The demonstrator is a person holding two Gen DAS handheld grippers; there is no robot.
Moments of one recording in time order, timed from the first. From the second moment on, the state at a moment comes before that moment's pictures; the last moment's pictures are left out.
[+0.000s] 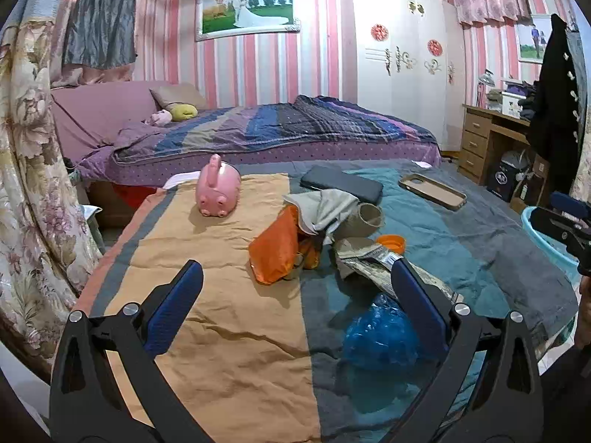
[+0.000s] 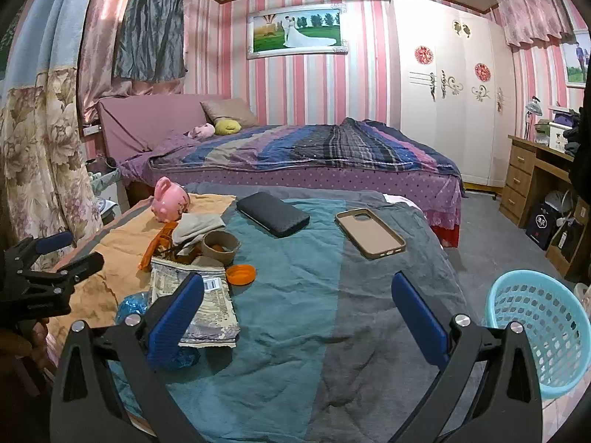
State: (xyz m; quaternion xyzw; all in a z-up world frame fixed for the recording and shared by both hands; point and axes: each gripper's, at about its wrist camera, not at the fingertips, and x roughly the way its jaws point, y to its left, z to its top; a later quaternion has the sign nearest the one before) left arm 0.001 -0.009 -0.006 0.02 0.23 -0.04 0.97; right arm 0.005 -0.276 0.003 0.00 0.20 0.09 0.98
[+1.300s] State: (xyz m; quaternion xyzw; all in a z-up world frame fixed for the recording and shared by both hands) left arm 0.055 -0.057 -0.012 -0.05 0.29 -0.14 0.94; right arm 0.009 -0.284 0.005 0.01 0.20 0.07 0.98
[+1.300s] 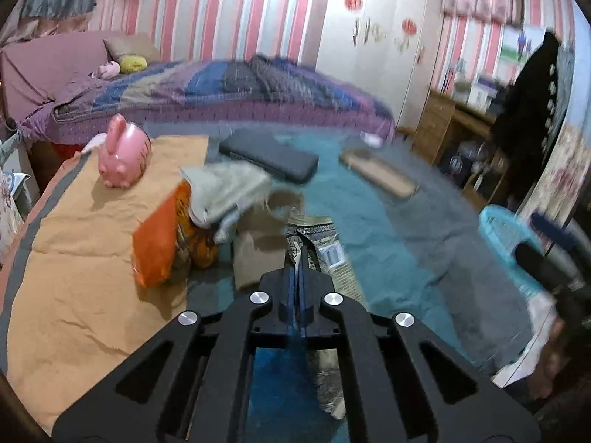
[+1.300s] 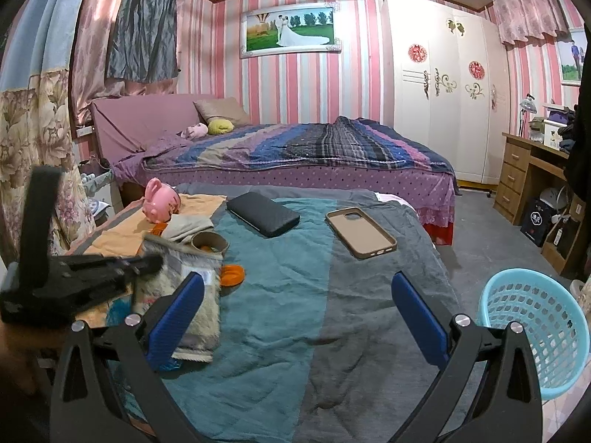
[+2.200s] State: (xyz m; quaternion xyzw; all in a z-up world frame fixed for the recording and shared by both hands) left arm -0.006 0.092 0.004 -0.09 0.23 -0.03 0.97; right arm 0.031 -0.081 -0.056 -0.07 0.31 0.24 0.92
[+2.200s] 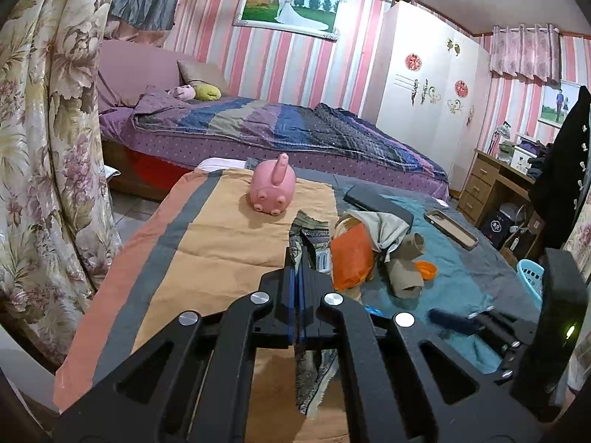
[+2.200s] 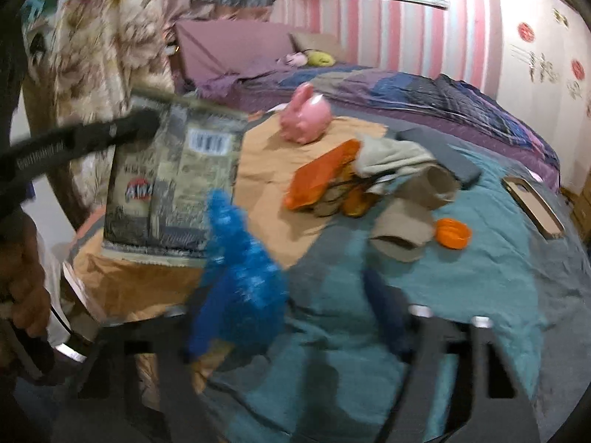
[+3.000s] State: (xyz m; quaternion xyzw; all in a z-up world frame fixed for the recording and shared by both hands) left arm 0.012 0.009 0.020 -0.04 0.22 -0.06 0.97; right arm 0.040 -0.225 0.003 -0.04 0.24 0.14 0.96
